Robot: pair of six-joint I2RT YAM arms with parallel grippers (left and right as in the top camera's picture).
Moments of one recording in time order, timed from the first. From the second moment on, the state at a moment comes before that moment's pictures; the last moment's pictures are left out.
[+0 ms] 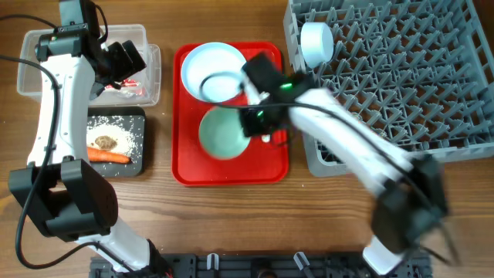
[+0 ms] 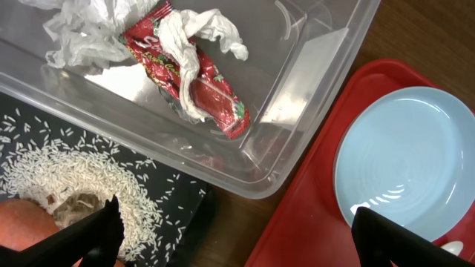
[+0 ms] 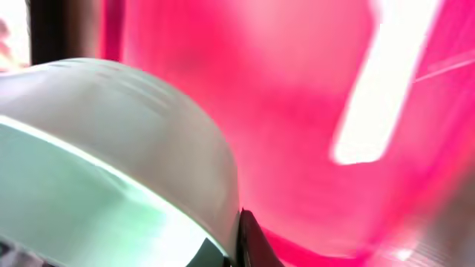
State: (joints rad) left arm 0.15 1.85 1.70 -1.05 0.00 -0.40; right arm 0.61 1.80 1.53 -0.96 -0.24 0.39
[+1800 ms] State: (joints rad) left arm 0.15 1.85 1.70 -1.05 0.00 -0.40; right arm 0.41 1.85 1.55 -0.87 1.13 0.09
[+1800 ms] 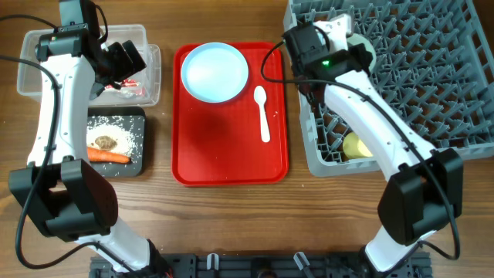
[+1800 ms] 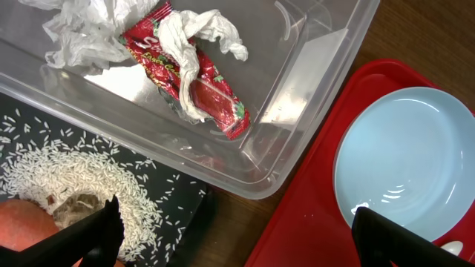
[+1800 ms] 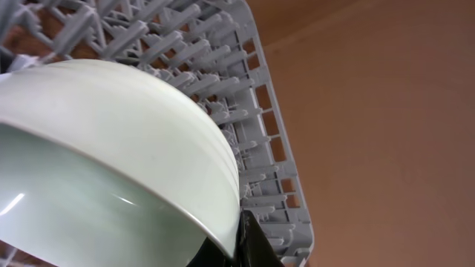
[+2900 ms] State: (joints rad) left arm 0.15 1.85 1.70 -1.05 0.00 -0.40; right arm 0.41 1.96 1.57 -1.08 0.83 0.13
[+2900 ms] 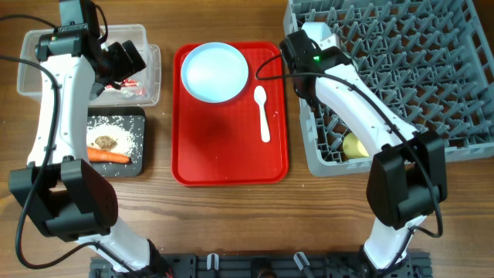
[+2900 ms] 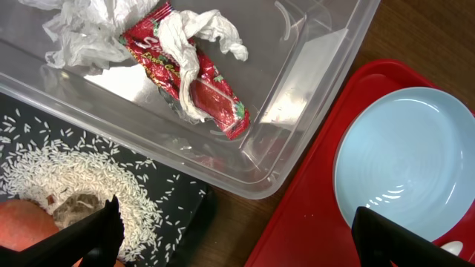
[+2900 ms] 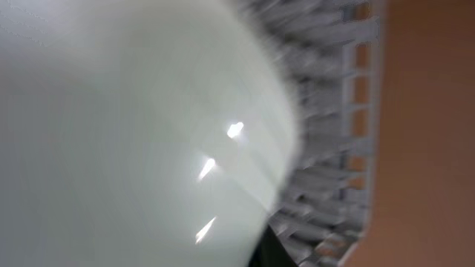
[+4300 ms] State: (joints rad) left arm 0.15 1.85 1.70 -1.05 0.00 -0.40; right arm 0.58 1.98 1.76 -0.70 -0.12 0.48
